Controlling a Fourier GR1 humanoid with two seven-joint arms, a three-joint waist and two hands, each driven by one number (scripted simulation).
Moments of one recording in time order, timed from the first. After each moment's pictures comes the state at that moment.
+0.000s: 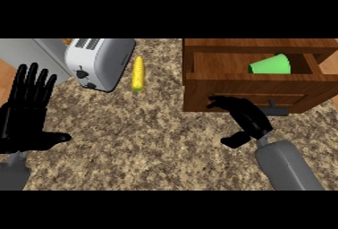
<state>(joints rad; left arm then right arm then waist) -0.15 0.56 -0.14 -1.48 0.84 0.05 -0.36 -0.35 -0.23 0.22 -1.22 0.80 0.10 -0.23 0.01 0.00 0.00</state>
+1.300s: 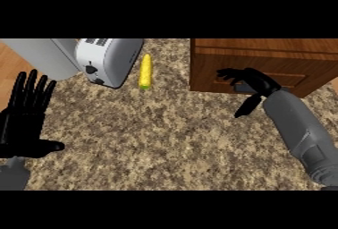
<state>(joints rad) -0.12 0.50 -0.05 -1.41 0.77 -0.14 -0.38 -0.92 -0.30 -0.04 -0.27 0.77 0.11 -0.67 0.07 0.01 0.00</state>
